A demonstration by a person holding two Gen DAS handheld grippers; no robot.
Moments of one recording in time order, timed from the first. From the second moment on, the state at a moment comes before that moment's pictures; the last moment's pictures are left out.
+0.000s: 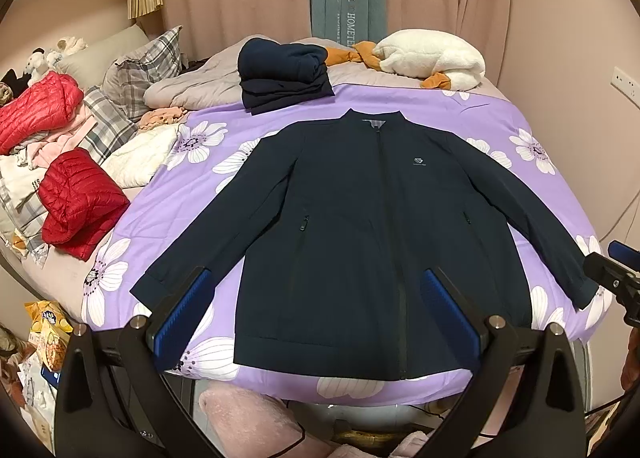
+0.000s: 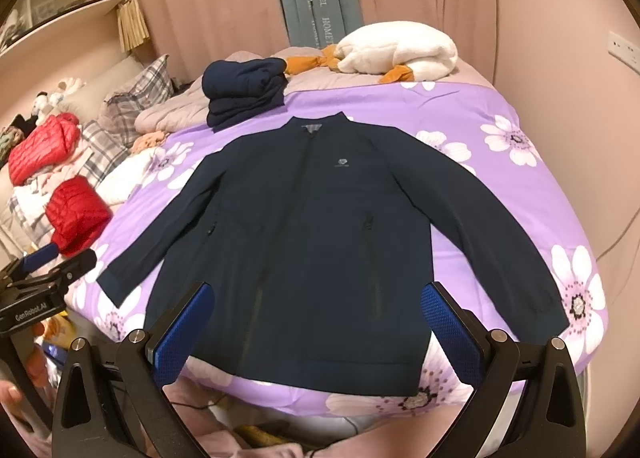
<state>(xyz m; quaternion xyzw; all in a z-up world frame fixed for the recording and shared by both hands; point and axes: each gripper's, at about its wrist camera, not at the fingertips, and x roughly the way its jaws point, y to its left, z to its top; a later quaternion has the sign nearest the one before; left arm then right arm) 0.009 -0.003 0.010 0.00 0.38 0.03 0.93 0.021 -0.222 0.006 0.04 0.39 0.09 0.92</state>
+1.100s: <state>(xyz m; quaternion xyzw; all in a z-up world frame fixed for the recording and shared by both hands) 0.012 0.008 0.008 0.00 0.38 0.03 0.93 0.031 -0.221 0.003 0.05 0.39 0.11 0.91</state>
